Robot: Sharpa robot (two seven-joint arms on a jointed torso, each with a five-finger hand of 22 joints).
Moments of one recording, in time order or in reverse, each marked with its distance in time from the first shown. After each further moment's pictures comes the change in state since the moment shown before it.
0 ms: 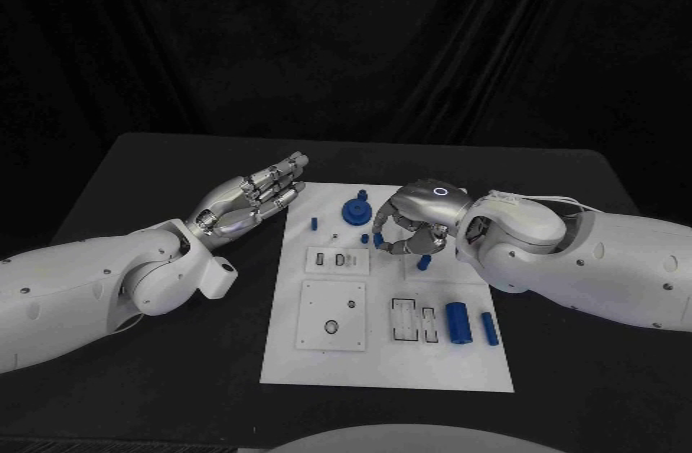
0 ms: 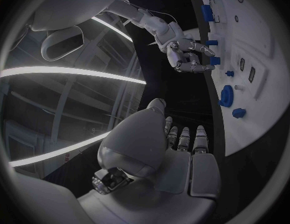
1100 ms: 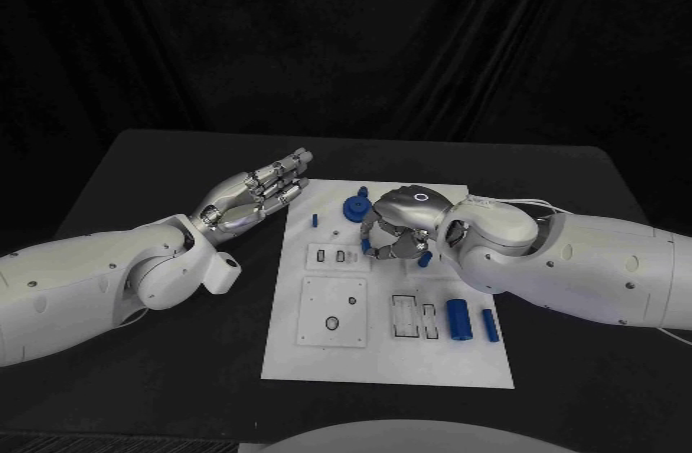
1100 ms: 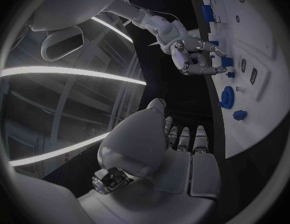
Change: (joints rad) left arm 0.000 0.012 0.000 -0.008 0.000 0.004 -0.001; left_hand 0.000 0.000 0.000 0.000 0.000 0.000 0.000 0.000 0.000 0.000 0.000 0.000 0.000 0.000 0.000 0.000 0.001 0.000 0.000 0.000 0.000 0.000; right arm -0.027 0.078 0.000 -0.056 -0.011 0.019 -0.019; right_hand -0.007 -0.007 0.000 0.000 -0.002 0.000 0.000 -0.007 0.001 -0.004 0.004 0.000 0.000 0.000 0.000 0.000 0.000 0.000 0.000 0.000 -0.007 0.000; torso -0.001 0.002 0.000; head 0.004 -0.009
